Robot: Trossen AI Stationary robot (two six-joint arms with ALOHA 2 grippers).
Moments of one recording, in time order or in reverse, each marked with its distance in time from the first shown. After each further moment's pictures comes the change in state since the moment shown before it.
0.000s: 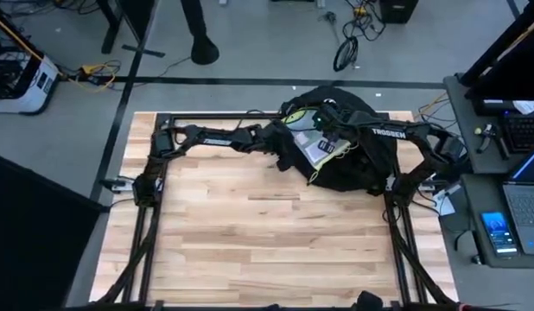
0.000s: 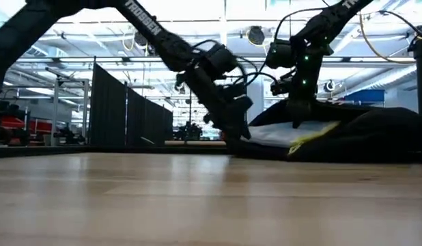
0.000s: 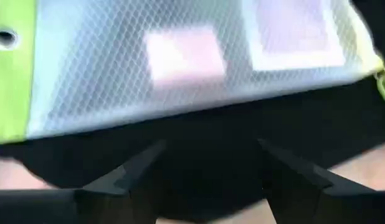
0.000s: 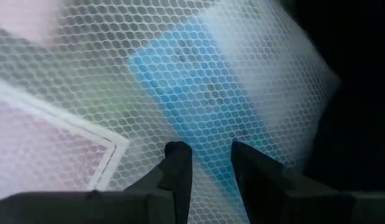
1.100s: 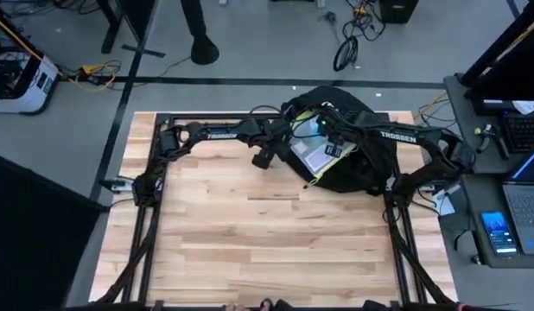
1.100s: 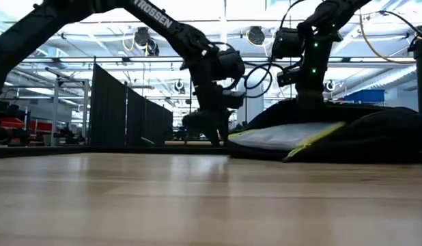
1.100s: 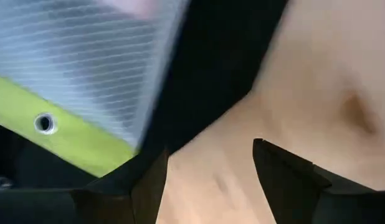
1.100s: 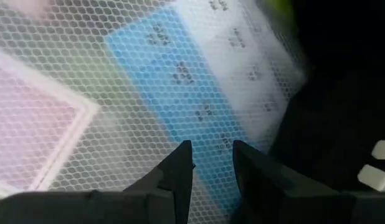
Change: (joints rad) left arm 0.026 0.065 0.234 -0.462 -0.120 0.961; right arm 0.045 -0.103 -0.001 -0.134 -0.013 -0.073
